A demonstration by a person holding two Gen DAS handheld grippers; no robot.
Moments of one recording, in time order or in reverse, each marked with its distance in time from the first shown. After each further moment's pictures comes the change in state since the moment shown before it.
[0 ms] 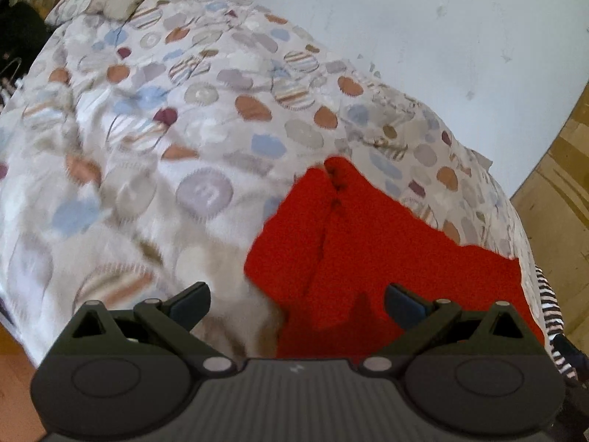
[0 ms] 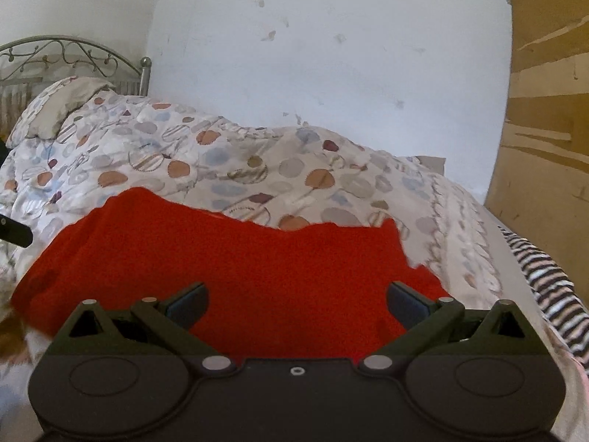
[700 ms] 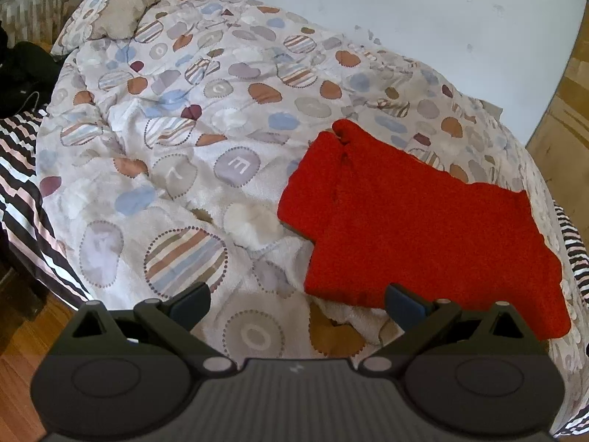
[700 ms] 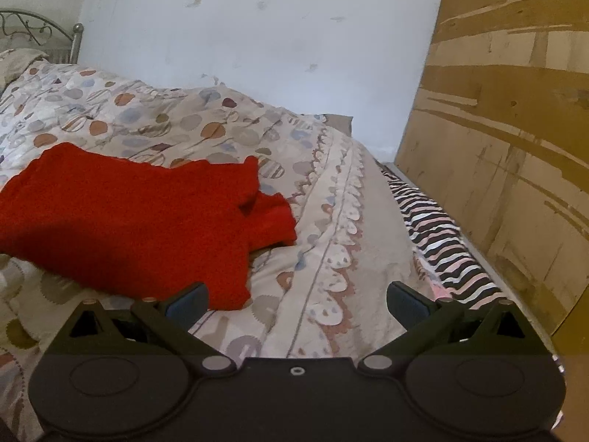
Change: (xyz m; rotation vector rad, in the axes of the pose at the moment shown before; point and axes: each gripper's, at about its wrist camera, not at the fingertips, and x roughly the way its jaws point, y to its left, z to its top) left arm -0.066 -0.012 -0.033 0.151 0.087 0.120; right arm -0.109 -0.078 -0.045 0.021 0.135 -0.256
